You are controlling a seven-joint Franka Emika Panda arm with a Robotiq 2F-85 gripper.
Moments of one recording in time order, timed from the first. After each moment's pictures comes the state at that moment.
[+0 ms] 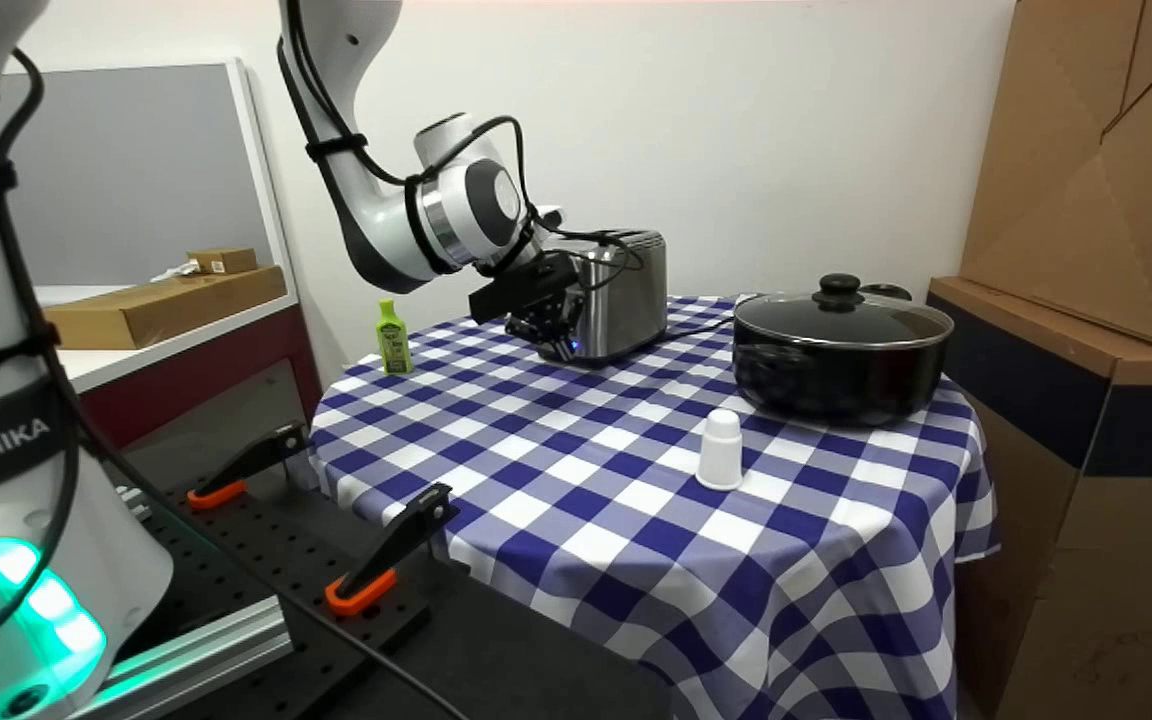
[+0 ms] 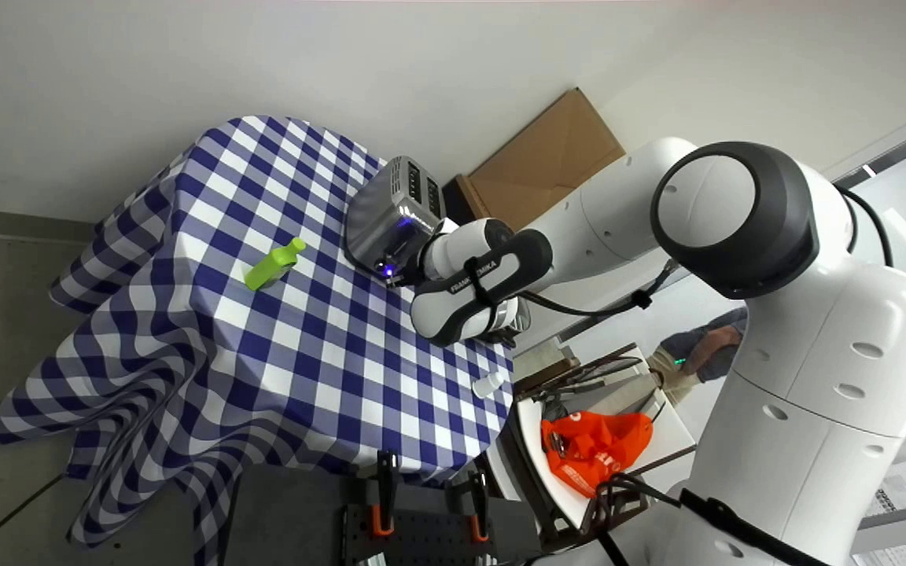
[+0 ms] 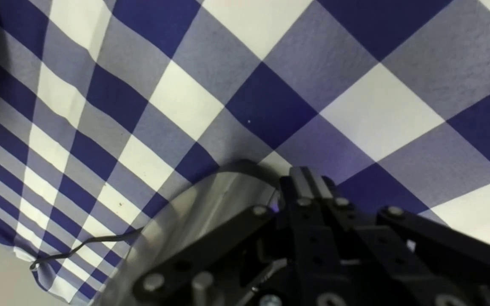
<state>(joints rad) 0.60 0.71 -0.50 -2.31 -0.25 3.38 -0.09</state>
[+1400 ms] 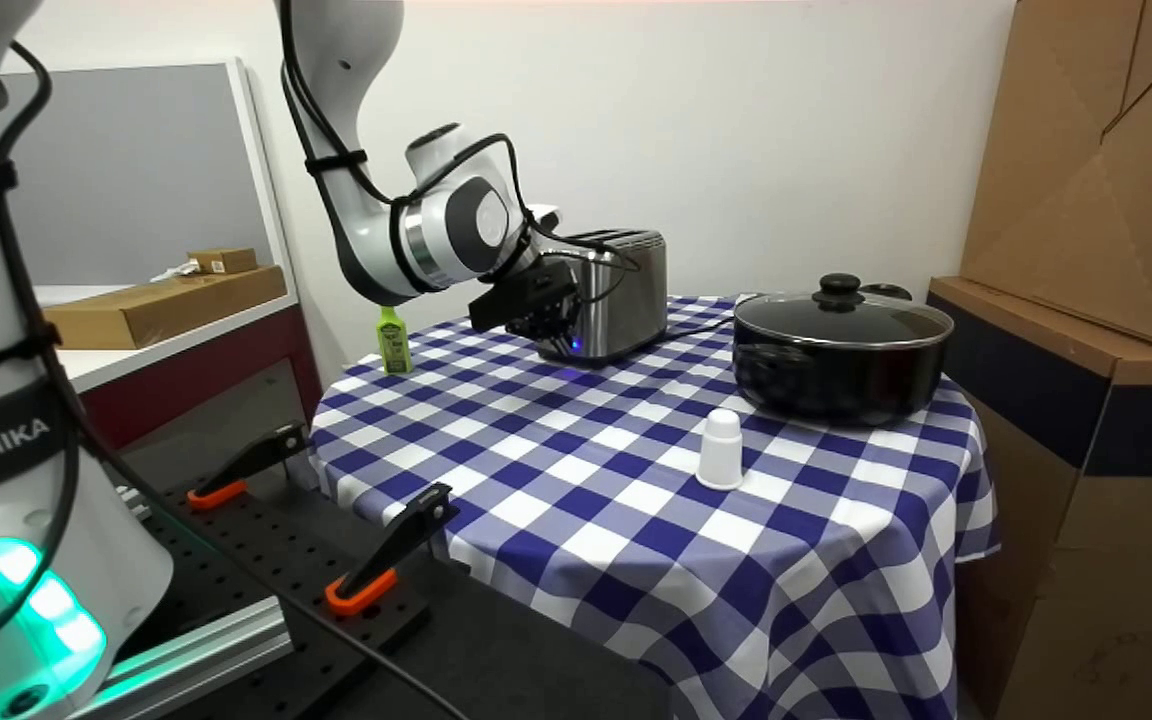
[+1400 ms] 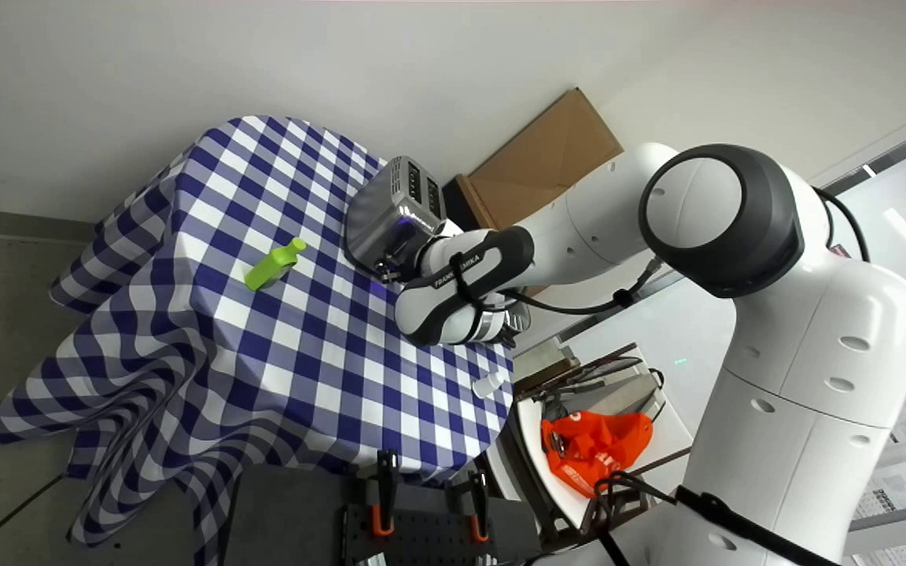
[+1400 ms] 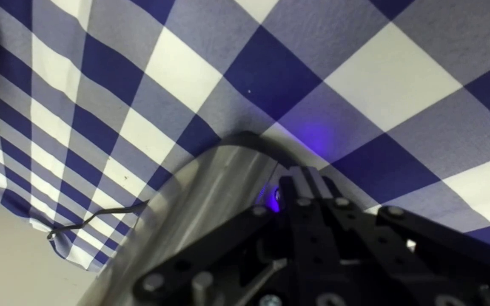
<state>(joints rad) 0.56 0.74 -0.43 -2.32 -0.06 3.53 -0.23</state>
